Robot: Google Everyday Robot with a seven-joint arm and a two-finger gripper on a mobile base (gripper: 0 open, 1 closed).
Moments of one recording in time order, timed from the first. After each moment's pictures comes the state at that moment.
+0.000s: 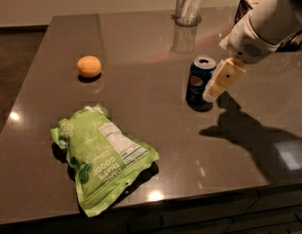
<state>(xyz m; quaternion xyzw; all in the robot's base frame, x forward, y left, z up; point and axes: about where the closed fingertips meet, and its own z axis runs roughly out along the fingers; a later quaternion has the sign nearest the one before) 0.554 -0.178 0.929 -0.54 0.80 0.05 0.25</state>
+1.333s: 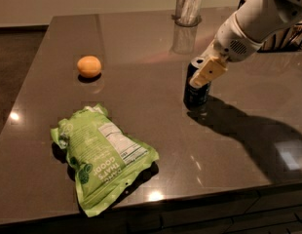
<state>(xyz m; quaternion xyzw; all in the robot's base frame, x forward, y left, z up) 0.569 -0.147 0.921 -0.54 0.80 0.10 0.25</state>
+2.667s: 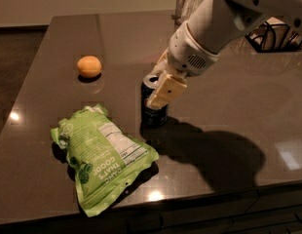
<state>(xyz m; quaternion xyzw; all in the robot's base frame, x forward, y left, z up) 0.498 -0.031 0.927 -0.65 0.70 0.16 0.24</state>
